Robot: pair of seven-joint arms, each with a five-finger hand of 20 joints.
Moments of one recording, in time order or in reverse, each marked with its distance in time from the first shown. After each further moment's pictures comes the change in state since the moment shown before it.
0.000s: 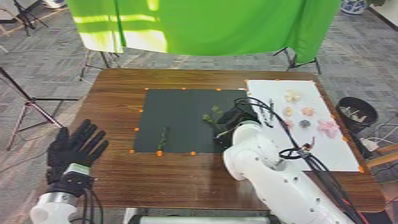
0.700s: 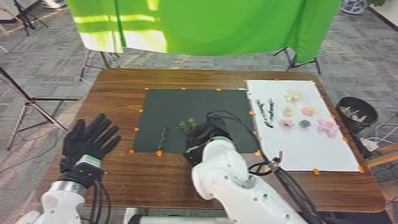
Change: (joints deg) left arm -5.2 2.0 2.6 1.6 1.1 -0.2 -5.8; right arm -3.7 -8.8 -5.0 0.1 -1.8 4.5 1.8
